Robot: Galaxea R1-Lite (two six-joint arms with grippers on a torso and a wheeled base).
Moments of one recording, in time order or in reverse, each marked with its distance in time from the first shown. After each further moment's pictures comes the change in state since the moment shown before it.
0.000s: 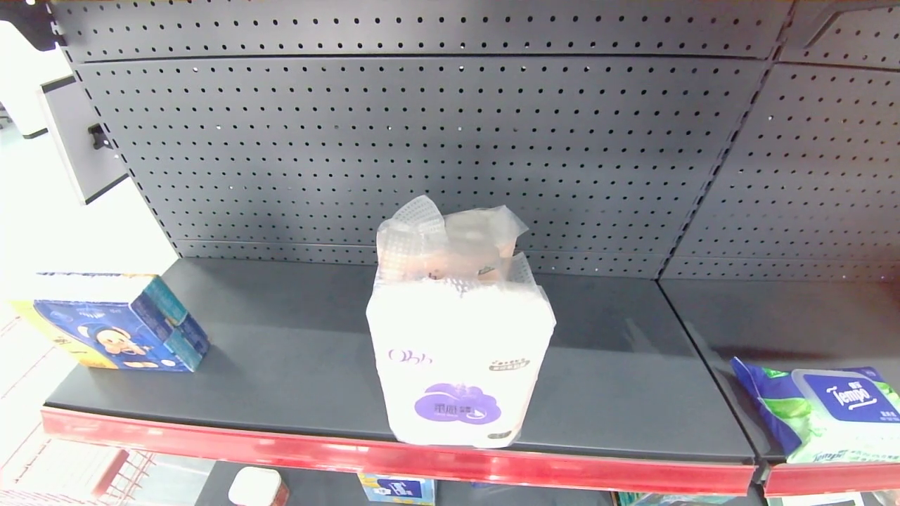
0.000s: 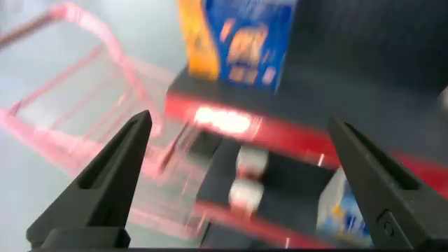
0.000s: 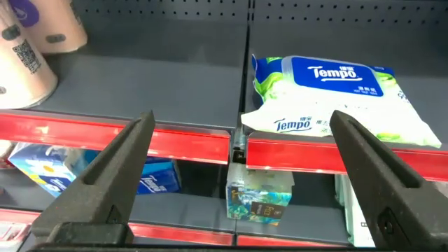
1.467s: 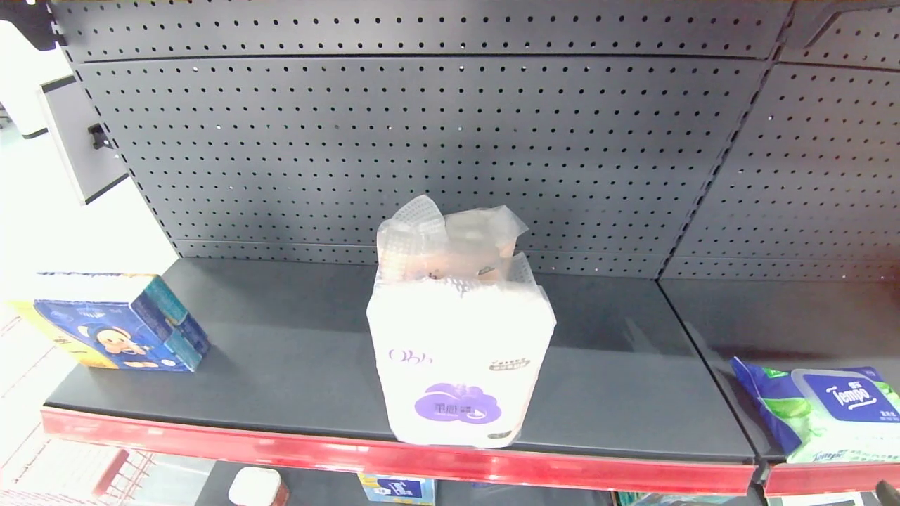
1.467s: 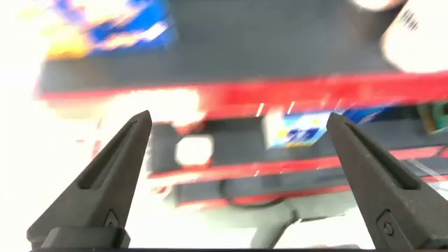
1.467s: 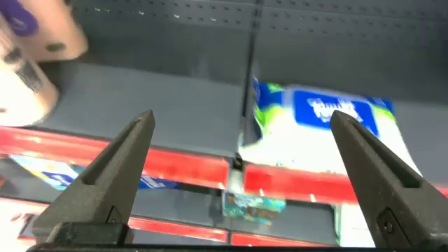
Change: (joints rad) left arm -0.474 0.242 -0.197 0.388 0.162 -0.047; right arm -0.019 0.289 -0.126 -0.062 0.018 -0.043
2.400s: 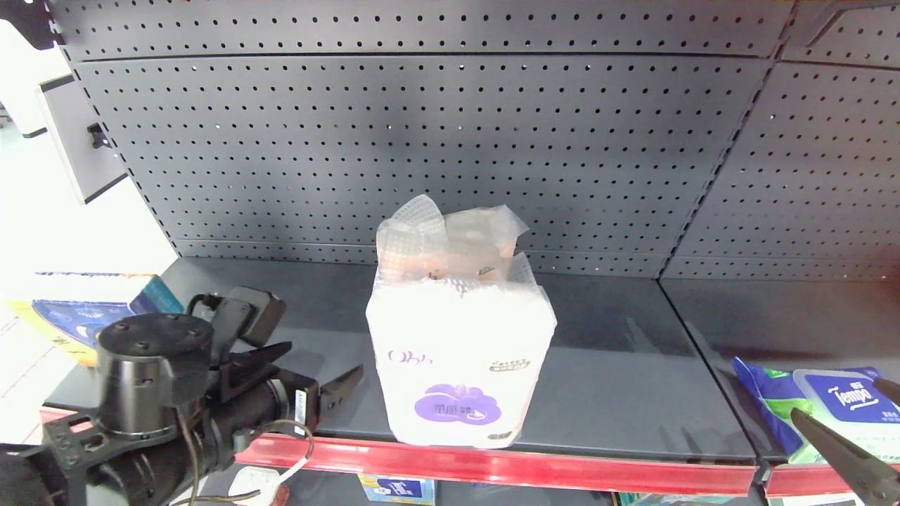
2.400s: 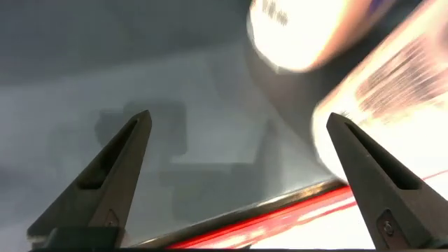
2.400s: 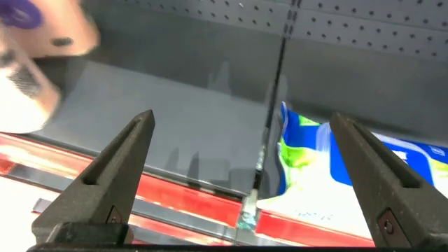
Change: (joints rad) left arm -0.204 1.210 0.035 -1.202 -0.114 -0.074; right arm 0.034 0.496 0.083 -0.538 0.107 -0.033
